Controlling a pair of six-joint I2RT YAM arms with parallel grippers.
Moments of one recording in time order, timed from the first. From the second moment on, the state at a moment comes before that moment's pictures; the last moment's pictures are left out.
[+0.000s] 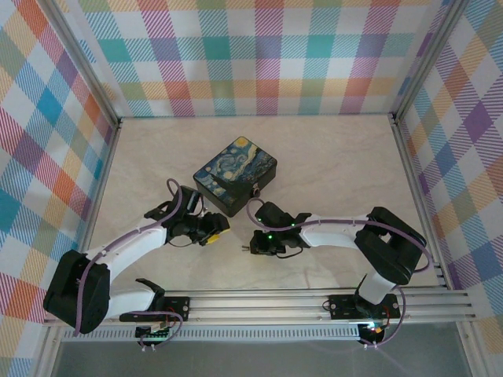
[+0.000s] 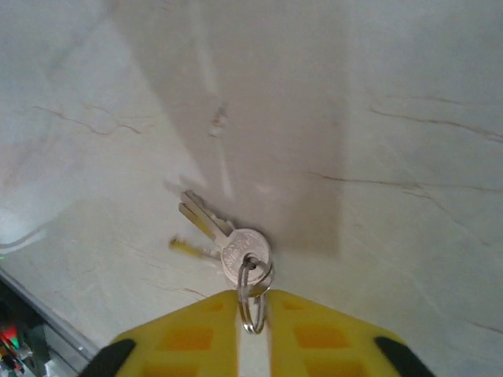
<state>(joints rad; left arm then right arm) -0.45 1.22 0.63 -0.44 0.46 -0.91 0.95 1.63 0.79 -0.23 -0.29 0.89</state>
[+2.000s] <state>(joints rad) -0.49 1.24 0.64 -0.42 0.46 -0.91 0.98 1.71 0.84 -0.20 -0.20 0.96</state>
